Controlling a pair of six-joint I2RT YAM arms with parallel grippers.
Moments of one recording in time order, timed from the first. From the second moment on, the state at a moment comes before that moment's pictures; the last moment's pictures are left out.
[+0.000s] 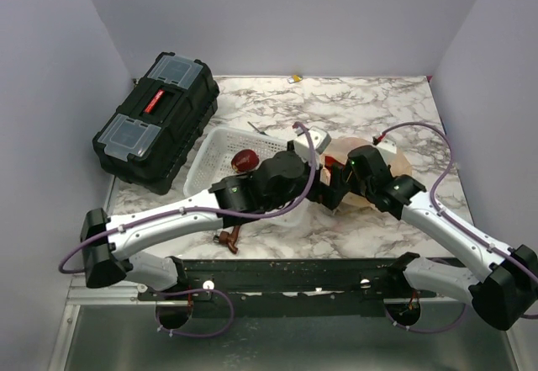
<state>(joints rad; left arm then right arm) -1.20 1.29 1.18 -0.15 -0.21 -0.46 0.59 1.08 0.80 -0.55 0.44 0.81</state>
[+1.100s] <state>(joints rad) -1.21 1.43 0.97 -0.04 -0.12 -0.70 0.17 1.45 1.03 -0.30 0.51 0.58</state>
